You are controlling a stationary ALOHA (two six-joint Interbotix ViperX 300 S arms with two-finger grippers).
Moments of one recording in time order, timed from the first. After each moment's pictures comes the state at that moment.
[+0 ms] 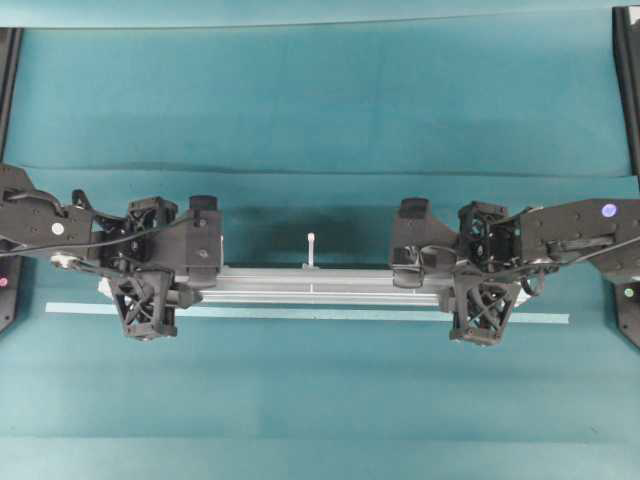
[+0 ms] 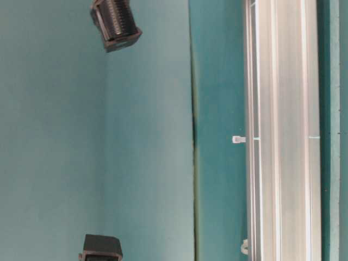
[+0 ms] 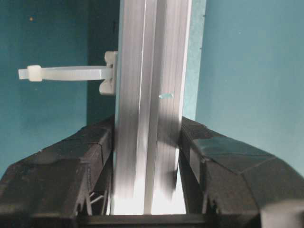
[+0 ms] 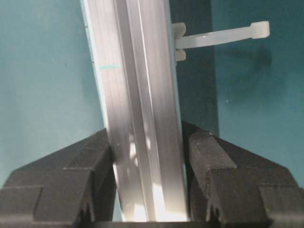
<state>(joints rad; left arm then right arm) 0.01 -0.13 0.86 0.03 0.45 -0.08 0.00 -0.05 0.78 0.04 0.64 0.10</state>
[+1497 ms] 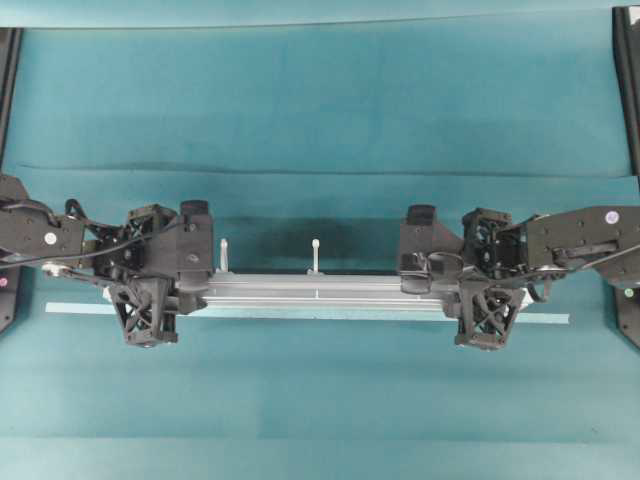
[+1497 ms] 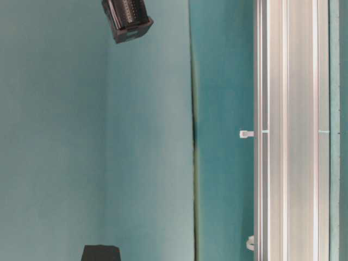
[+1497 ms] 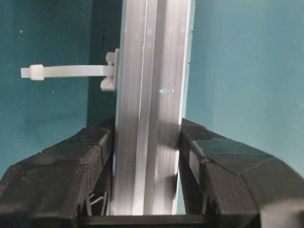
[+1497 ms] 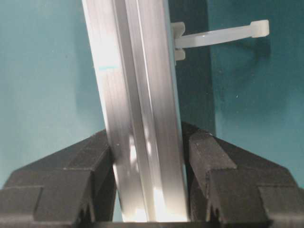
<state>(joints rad) -0.01 -0.13 0.91 0.03 0.32 -0.12 0.00 -0.06 0.83 0.04 0.57 0.10</state>
